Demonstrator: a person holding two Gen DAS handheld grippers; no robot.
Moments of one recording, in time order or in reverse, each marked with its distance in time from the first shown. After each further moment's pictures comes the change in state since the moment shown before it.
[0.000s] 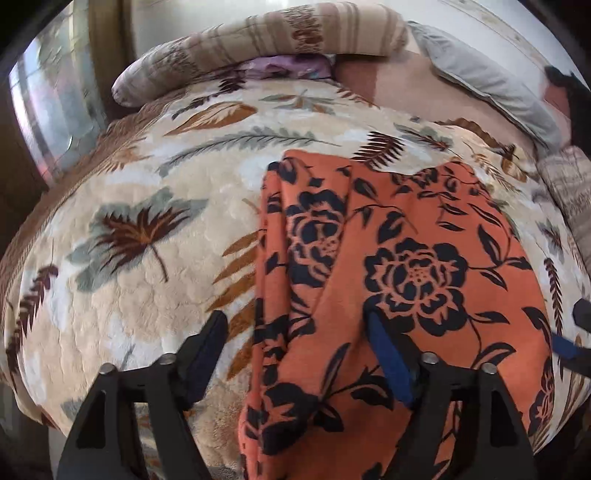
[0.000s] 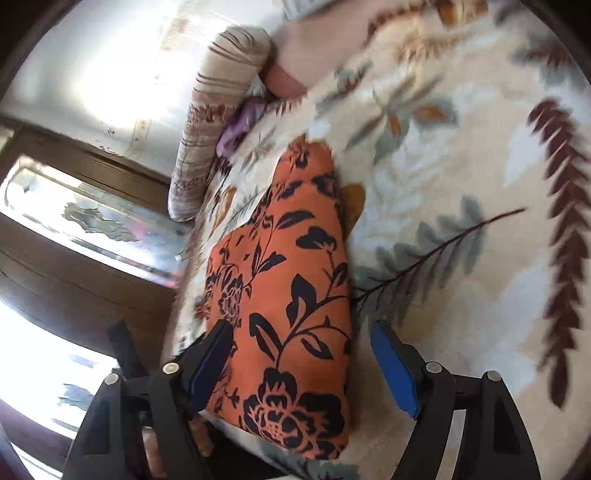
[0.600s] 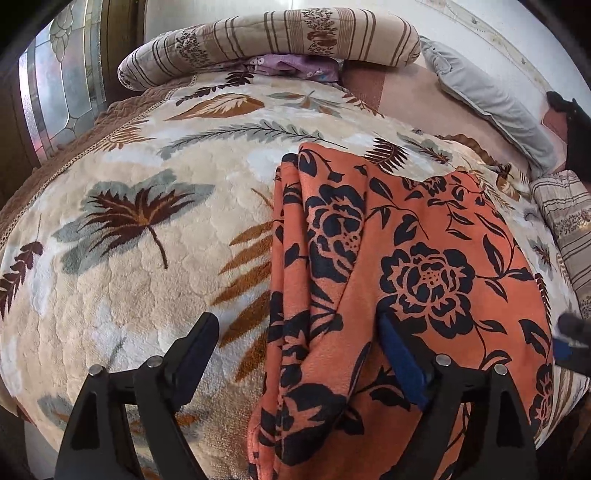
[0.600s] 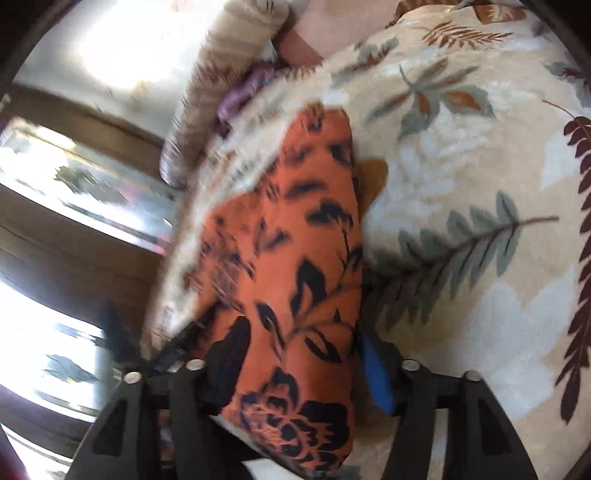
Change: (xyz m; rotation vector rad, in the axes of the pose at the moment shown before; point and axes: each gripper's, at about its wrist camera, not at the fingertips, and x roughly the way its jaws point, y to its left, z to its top) left arm 0.007 0.021 -0.007 -0.056 -0.022 -0.081; right arm 0.015 0.020 -0.006 -0.104 0.039 -0.063
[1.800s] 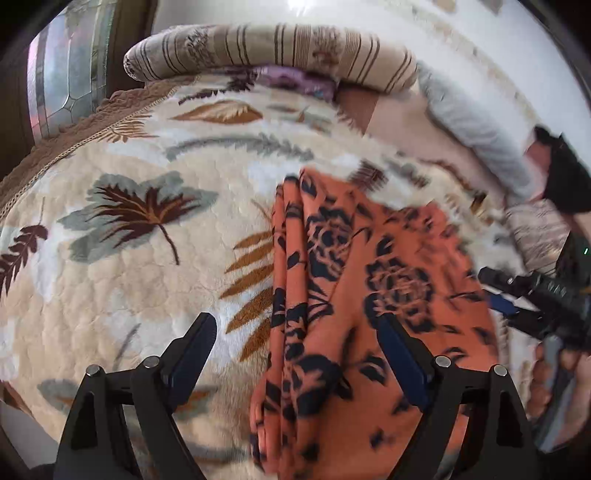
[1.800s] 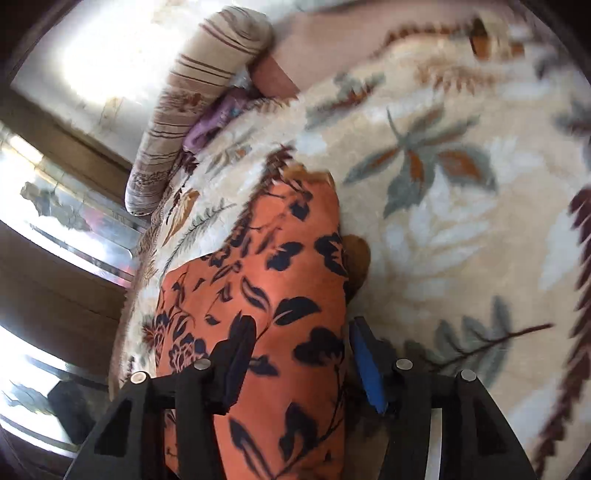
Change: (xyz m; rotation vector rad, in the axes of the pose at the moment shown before) left arm -0.044 0.025 0.000 -0.096 -0.032 -0.151; right arm 0.050 0.047 0.049 -0.075 -0.120 -0.212
